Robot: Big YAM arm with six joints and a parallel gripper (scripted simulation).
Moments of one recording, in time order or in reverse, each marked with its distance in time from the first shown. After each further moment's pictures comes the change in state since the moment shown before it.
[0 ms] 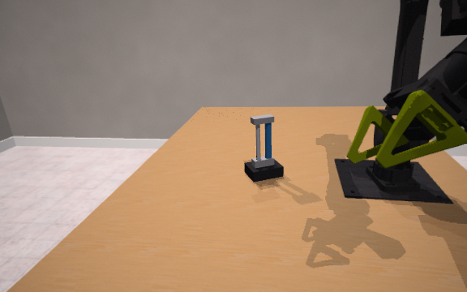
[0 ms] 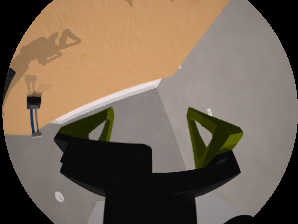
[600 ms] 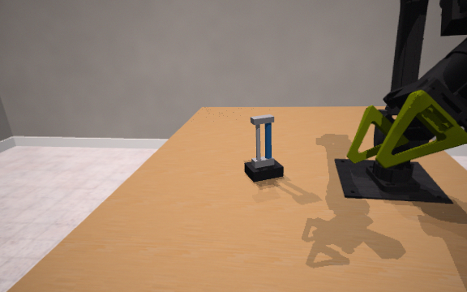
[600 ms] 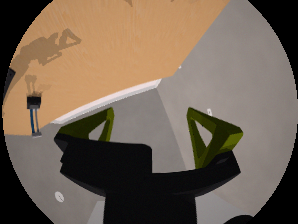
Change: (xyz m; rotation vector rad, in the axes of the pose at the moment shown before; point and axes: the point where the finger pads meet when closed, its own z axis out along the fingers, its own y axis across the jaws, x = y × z) arm 0.000 0.000 0.000 0.000 0.000 0.000
